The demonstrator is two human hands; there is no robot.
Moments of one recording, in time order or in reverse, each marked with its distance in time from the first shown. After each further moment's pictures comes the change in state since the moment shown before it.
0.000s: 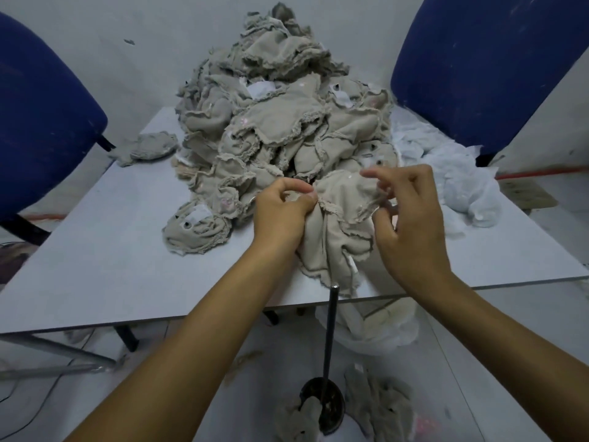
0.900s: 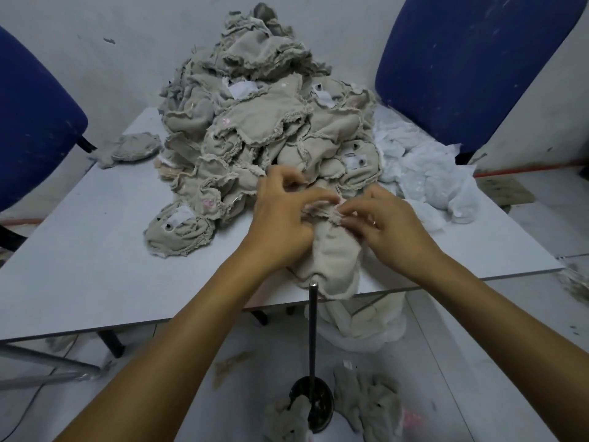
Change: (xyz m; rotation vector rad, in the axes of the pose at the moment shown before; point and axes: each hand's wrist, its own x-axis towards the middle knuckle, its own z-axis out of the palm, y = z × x) left_hand -0.010 0.004 0.000 0.677 -0.312 0.552; right_hand 0.014 0.021 -0.013 -0.082 -0.444 0.067
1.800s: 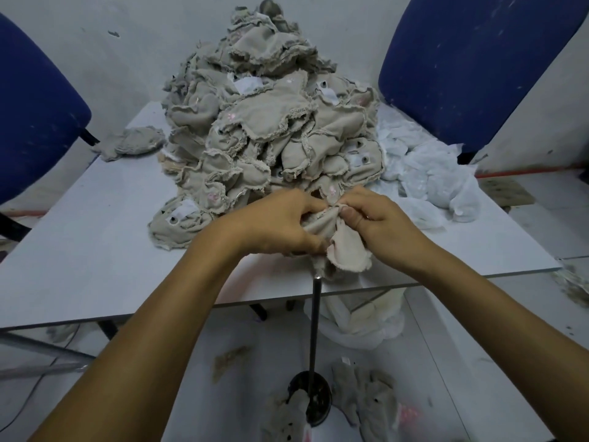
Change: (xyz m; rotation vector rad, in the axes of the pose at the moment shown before) left_hand 0.009 0.001 -0.035 -0.060 -0.575 -0.016; right_hand 0.002 -0.016 0.001 0.238 -0.175 0.052
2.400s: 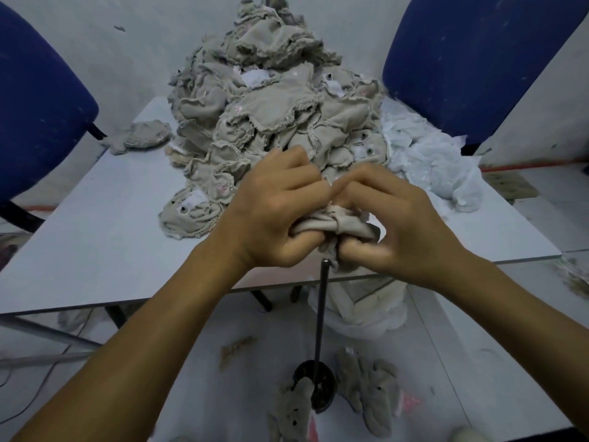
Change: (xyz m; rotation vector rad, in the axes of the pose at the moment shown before) left_hand -0.034 0.013 0.008 0.503 0.707 0.839; right_hand -0.034 -0.052 -0.006 -0.349 0.178 -0.603
